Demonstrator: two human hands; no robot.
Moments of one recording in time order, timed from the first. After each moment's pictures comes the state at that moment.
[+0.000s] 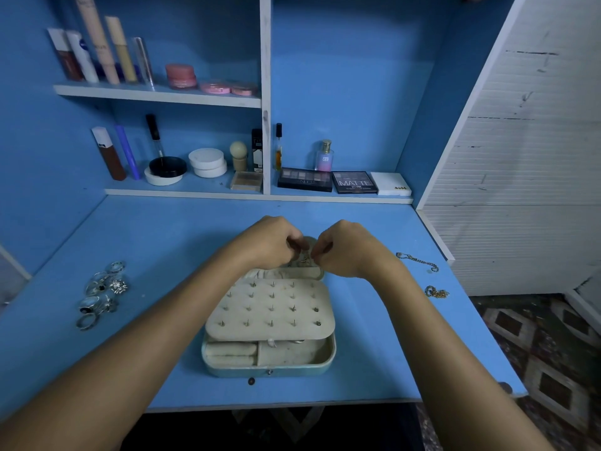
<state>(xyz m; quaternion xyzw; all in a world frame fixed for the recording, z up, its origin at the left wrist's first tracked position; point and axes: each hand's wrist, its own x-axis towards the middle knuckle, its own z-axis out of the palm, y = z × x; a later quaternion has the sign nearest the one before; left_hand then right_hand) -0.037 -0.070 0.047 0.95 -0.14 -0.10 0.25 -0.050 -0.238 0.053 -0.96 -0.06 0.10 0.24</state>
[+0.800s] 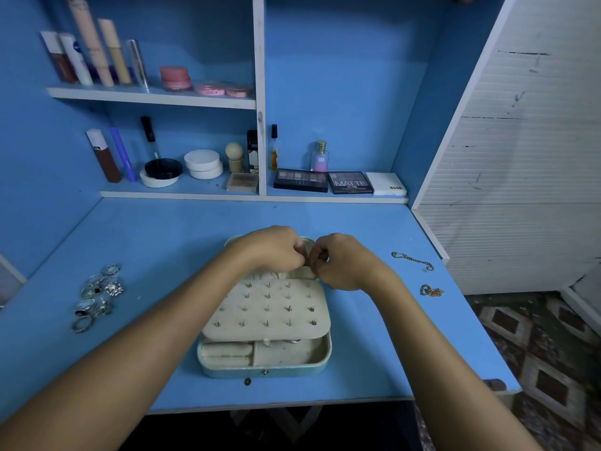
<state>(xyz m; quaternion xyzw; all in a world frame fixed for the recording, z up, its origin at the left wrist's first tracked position) -0.037 -0.086 0.054 0.95 -0.14 -0.20 0.17 -0.057 -0.243 0.037 -0.95 -0.09 0.12 0.27</state>
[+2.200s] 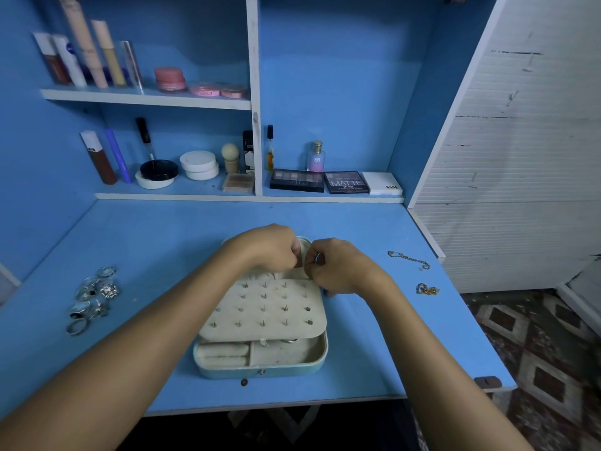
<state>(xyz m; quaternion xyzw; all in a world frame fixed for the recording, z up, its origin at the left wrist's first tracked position) -0.035 -0.089 0.056 0.96 -0.16 -0.19 0.13 -0.065 -0.241 0.036 -0.94 -0.05 0.15 0.30</state>
